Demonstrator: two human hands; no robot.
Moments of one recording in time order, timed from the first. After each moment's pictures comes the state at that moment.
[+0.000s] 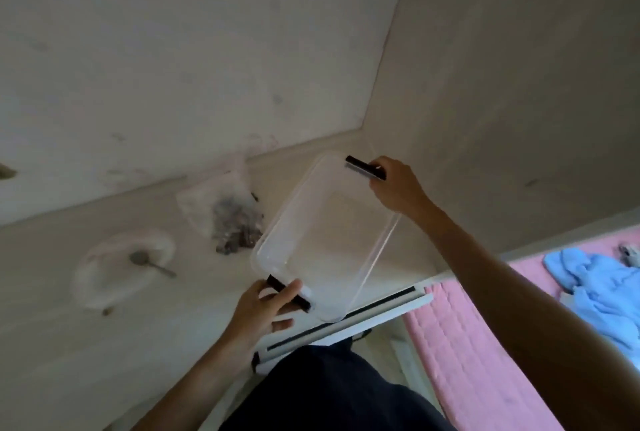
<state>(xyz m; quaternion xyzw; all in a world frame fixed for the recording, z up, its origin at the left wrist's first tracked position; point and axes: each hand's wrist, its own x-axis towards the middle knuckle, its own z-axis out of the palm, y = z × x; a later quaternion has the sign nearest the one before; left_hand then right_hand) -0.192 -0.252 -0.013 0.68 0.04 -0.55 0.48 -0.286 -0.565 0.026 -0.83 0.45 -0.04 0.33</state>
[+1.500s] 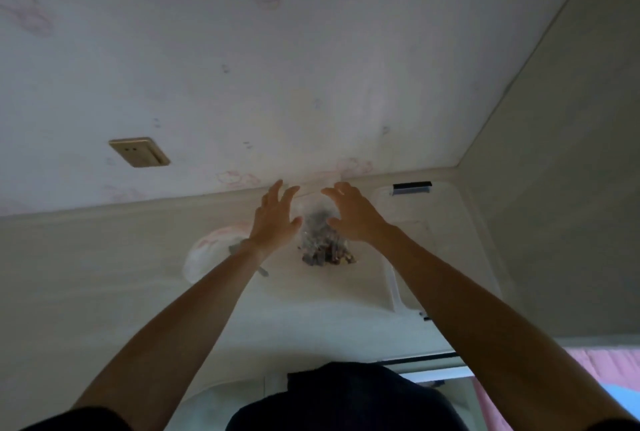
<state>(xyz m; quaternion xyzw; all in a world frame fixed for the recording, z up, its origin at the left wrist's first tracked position) 0.029 -0.259 -0.028 0.91 -0.35 -0.15 0.17 -0.096 -0.427 0.004 -0.94 0.16 0.08 0.29</state>
